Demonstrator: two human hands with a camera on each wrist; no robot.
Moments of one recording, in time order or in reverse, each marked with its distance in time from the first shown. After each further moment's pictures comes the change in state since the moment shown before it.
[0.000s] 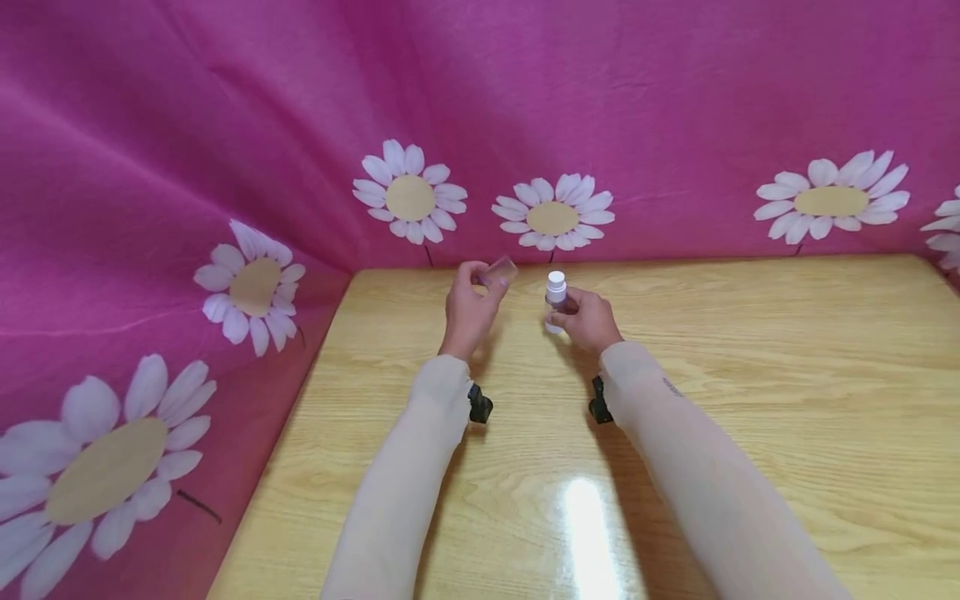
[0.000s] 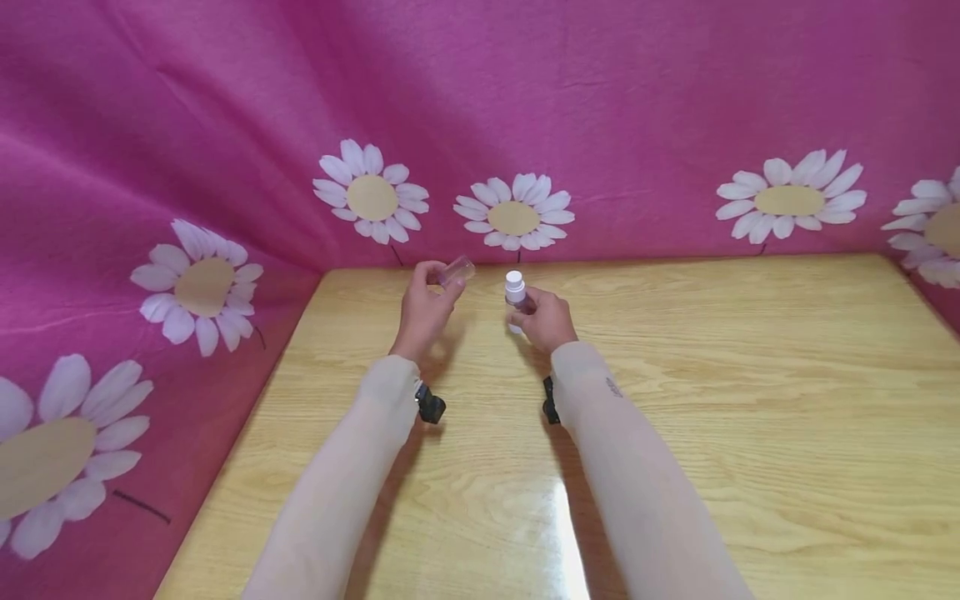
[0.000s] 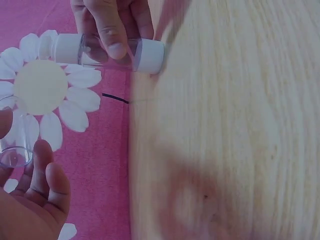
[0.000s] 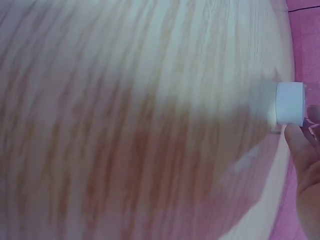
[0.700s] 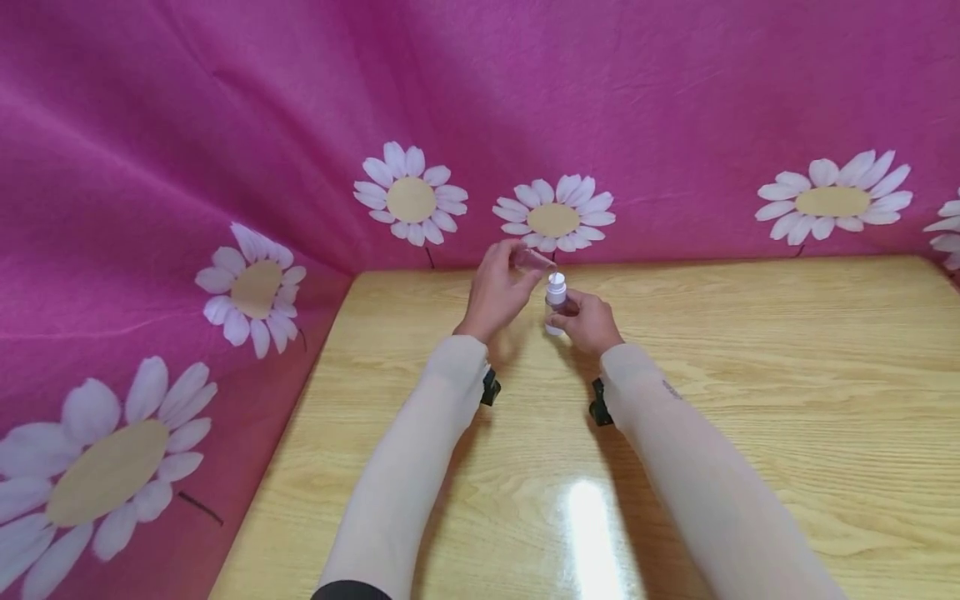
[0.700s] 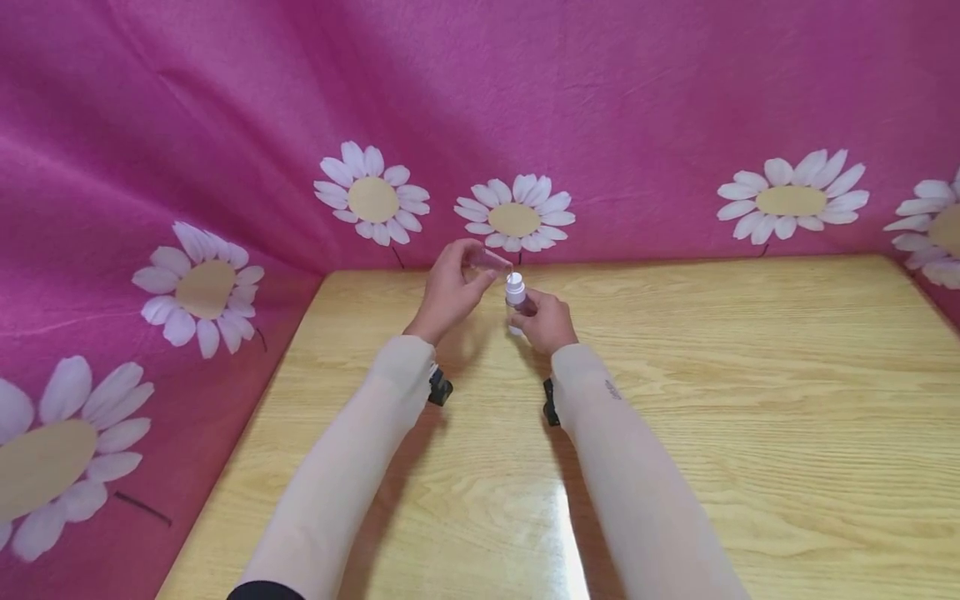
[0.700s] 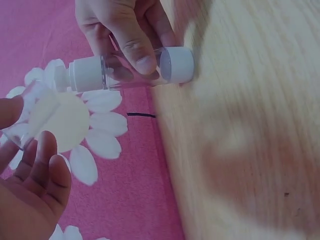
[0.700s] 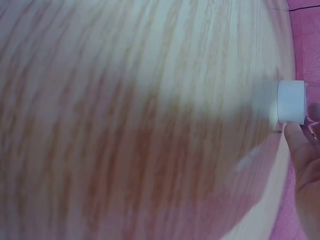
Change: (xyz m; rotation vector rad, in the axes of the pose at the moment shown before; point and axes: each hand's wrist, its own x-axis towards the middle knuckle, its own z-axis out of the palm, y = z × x) left_hand 0.014 0.037 0.016 0.293 -0.158 0.219; right_hand -0.001 0.001 0.004 0.027 0.013 -0.019
